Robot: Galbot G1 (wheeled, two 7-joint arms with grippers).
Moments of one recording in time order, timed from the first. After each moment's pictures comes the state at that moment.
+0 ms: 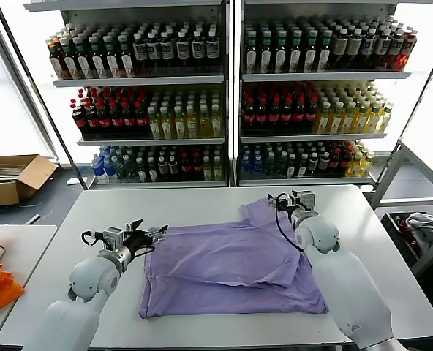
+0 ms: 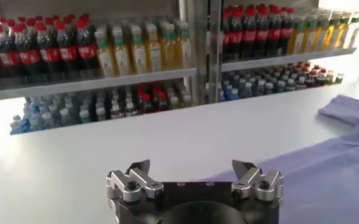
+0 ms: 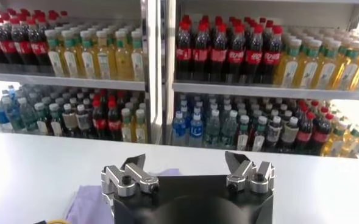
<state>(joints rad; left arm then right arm) 0.94 -1.08 -0.32 -1.63 -0.46 0.55 0.04 -0.56 1.26 0.17 1.30 0.46 -0.56 0.15</state>
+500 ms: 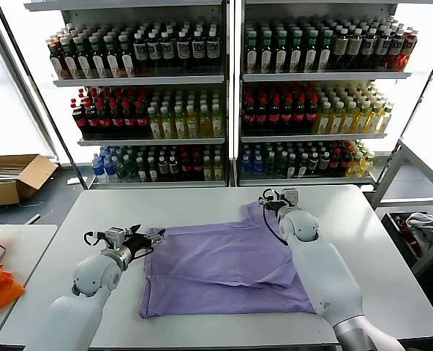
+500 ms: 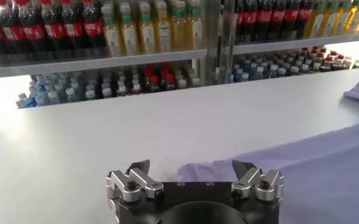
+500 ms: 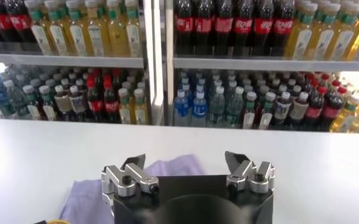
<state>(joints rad) 0.90 -1.09 -0.30 -1.55 -0.47 0.56 0.03 -0.49 1.38 0.18 1.09 0.40 -0.55 0.14</state>
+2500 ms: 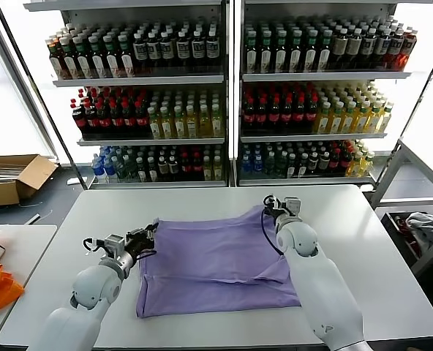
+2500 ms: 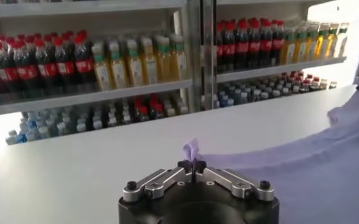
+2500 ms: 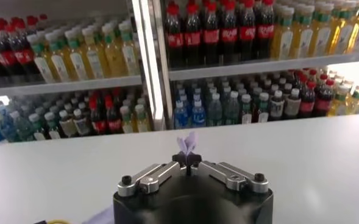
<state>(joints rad) 1.00 -1.06 -0.30 -1.67 -0.44 0.40 0.04 -0.67 1.35 0.25 1.43 0.48 -0.51 0.25</state>
